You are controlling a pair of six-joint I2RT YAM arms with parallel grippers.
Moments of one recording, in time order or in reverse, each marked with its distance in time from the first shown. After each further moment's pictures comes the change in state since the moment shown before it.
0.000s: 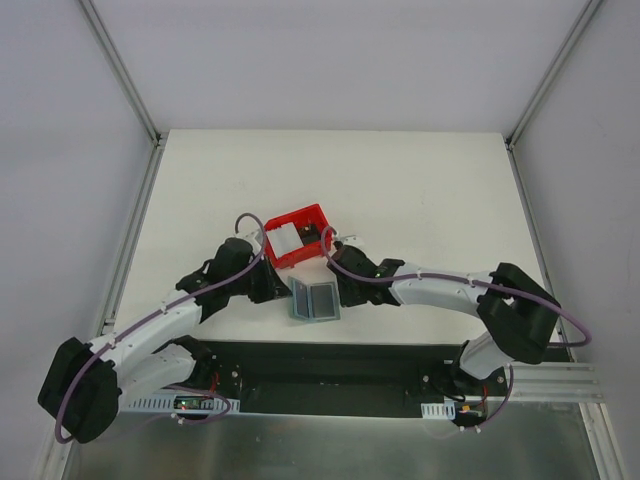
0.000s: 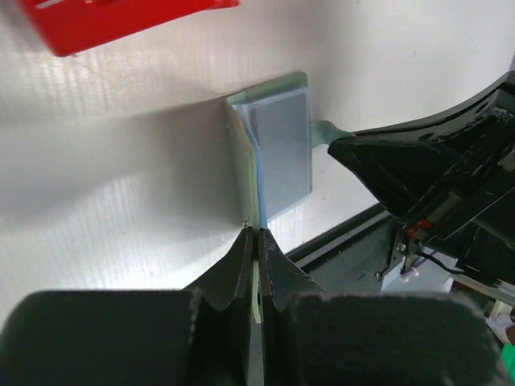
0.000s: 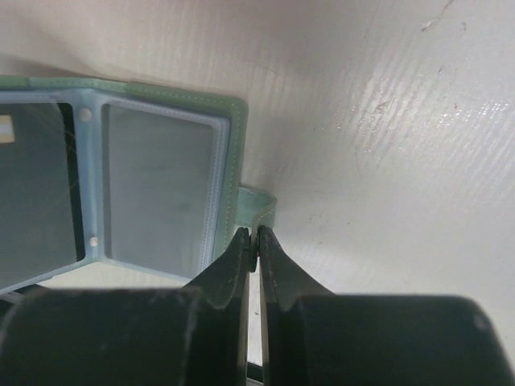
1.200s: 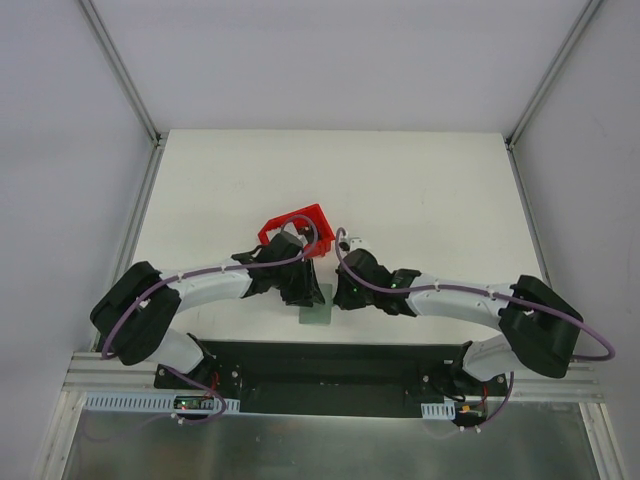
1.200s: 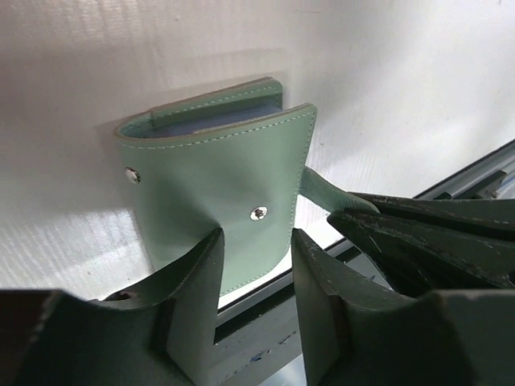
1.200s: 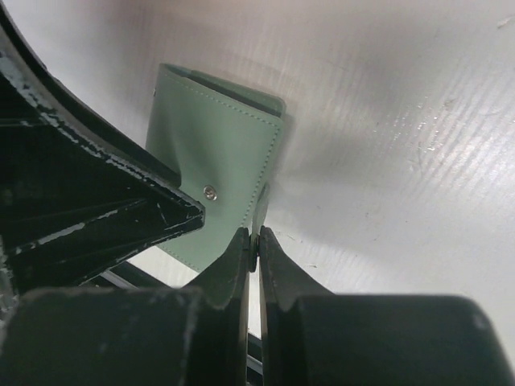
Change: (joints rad) left arm -0.192 0.520 0.234 0.068 0.004 -0.051; right arm 0.001 -0.145 -0.155 0.213 -0.095 0.052
